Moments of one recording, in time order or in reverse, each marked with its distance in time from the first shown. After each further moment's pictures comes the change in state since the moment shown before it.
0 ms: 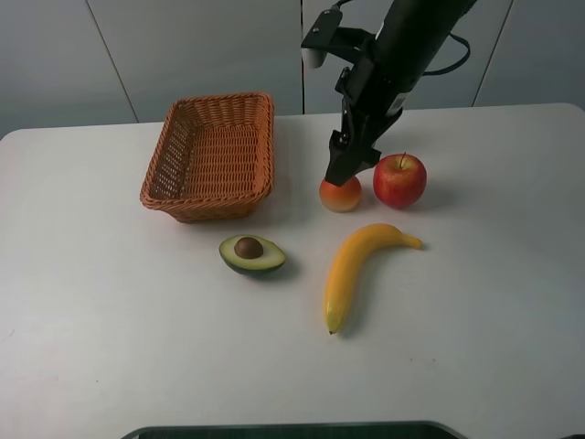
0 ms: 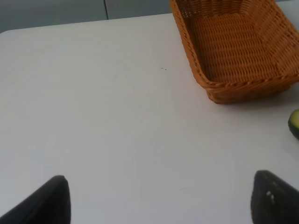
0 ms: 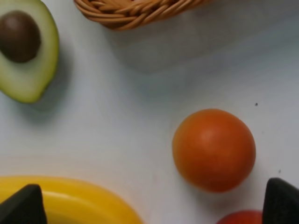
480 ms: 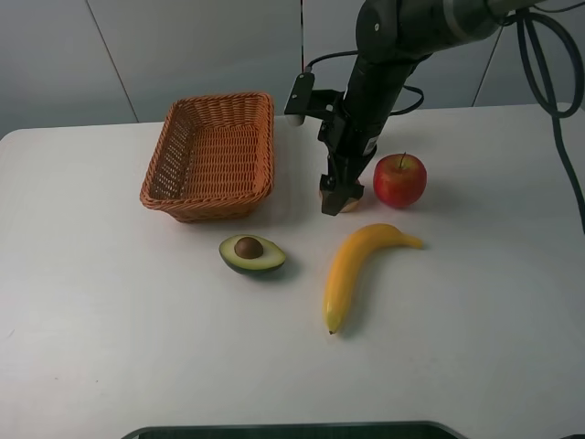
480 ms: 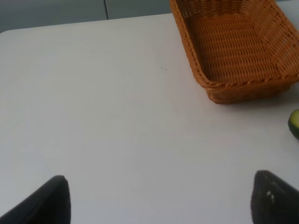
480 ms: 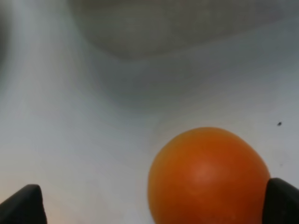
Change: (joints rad) left arm 0.000 0.000 0.000 0.000 0.000 0.000; right arm 0.023 0.196 -0.050 -0.083 -0.093 -0.036
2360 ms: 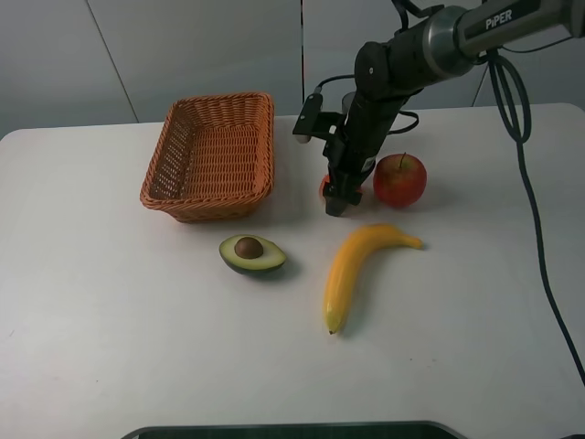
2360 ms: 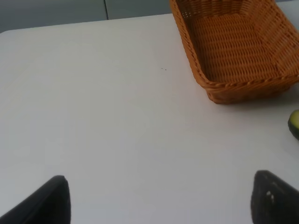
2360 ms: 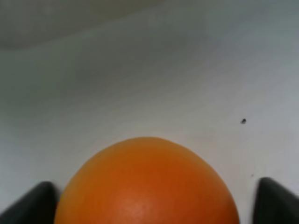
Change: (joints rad) left arm 0.000 0.000 0.000 0.000 0.000 -0.002; right arm -0.030 0.122 -0.008 -0.057 -0.159 0.074
